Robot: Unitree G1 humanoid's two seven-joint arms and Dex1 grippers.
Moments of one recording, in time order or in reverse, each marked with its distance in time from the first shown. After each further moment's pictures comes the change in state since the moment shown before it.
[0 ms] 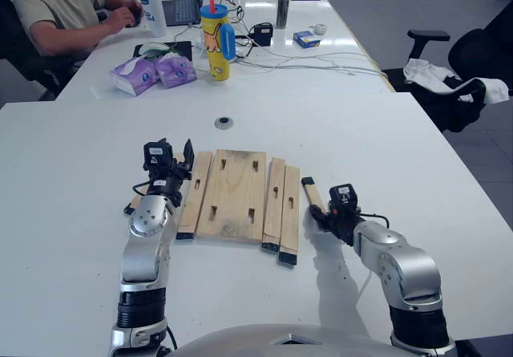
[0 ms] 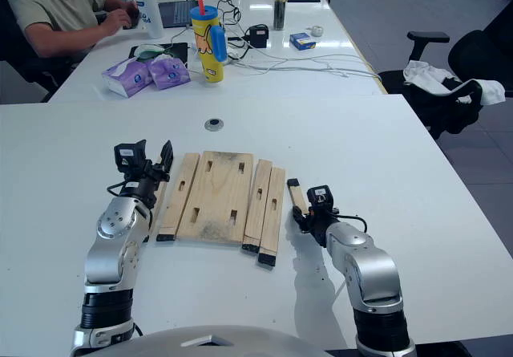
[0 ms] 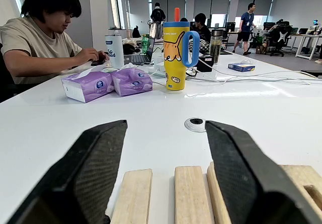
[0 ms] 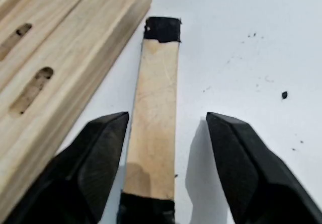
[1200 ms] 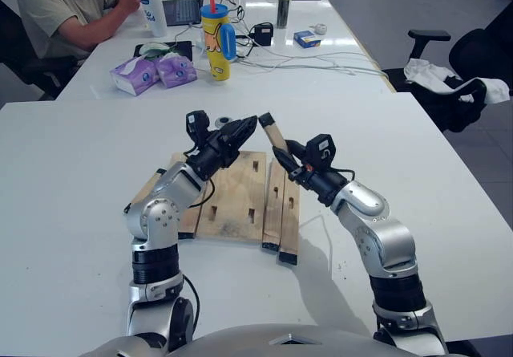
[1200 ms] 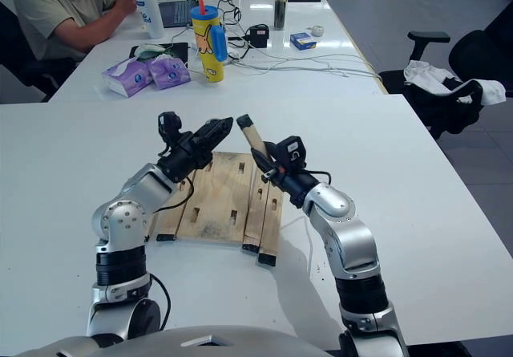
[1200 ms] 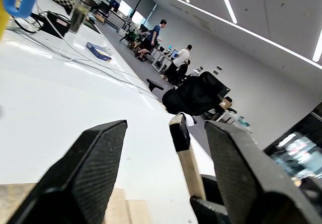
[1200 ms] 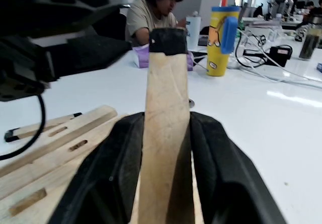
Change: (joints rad) left arm -0.308 -0.103 0.142 0.071 -0.734 0.502 -0.219; right arm -0.198 0.035 0.088 0.146 0.064 -0.591 0.284
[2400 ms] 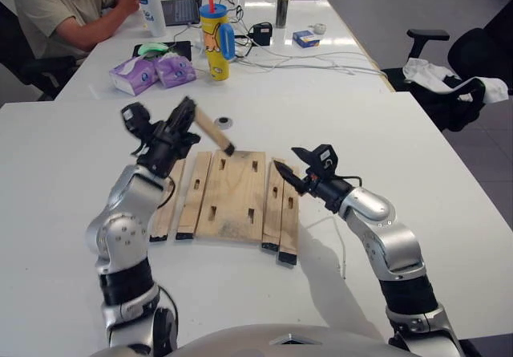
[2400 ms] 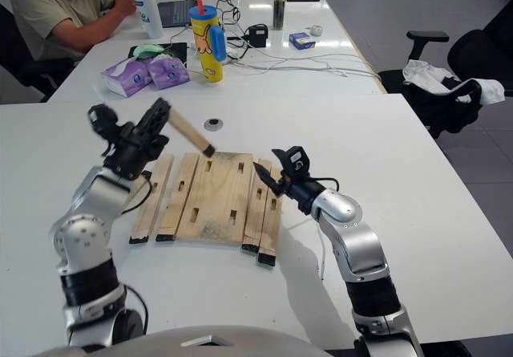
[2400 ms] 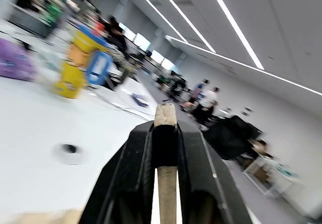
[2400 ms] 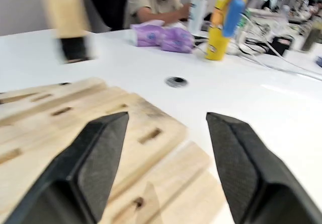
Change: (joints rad) left arm 0.243 0.102 0.078 -0.272 0.036 -0.173 0.243; right arm 0.025 -0.085 -0.025 0.094 -0.035 -0.030 -0.019
